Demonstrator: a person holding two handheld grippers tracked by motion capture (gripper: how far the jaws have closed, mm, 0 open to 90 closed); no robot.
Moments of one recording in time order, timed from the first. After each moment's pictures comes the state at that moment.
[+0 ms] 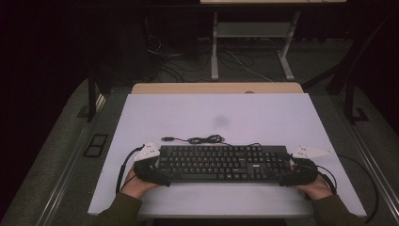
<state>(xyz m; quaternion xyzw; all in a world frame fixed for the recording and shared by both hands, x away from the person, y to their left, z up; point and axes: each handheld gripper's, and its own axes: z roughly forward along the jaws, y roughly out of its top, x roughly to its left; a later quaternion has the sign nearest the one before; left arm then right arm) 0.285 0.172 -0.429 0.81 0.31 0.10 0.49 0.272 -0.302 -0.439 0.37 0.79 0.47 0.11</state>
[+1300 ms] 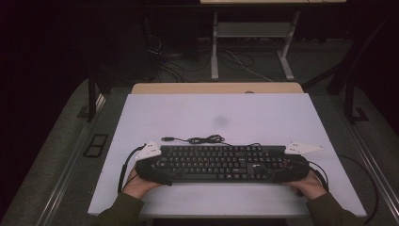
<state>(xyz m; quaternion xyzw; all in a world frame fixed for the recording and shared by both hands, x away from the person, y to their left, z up) 0.285 0.165 -0.426 0.80 0.31 0.10 0.50 0.282 -0.280 -0.431 0.35 0.79 0.49 0.09</state>
